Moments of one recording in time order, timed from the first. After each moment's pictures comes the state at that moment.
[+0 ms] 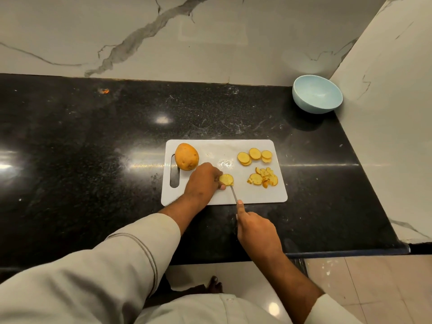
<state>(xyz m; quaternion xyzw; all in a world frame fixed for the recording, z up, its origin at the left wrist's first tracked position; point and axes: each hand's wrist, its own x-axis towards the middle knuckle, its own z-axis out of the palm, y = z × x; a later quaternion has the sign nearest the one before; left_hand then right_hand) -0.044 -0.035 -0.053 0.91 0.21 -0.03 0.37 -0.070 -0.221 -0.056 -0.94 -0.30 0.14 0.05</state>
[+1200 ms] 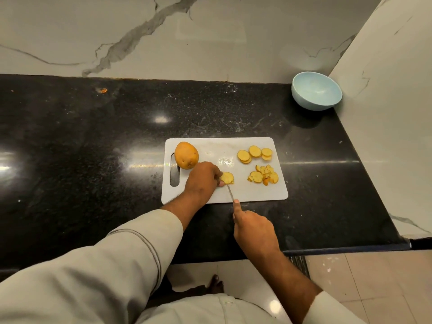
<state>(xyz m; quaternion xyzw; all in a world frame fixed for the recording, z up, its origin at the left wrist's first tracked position) -0.042 -0.034 -0.053 0.89 0.23 -0.03 0.38 -0.075 -0.211 -0.054 -0.94 -0.29 0.15 0.04</state>
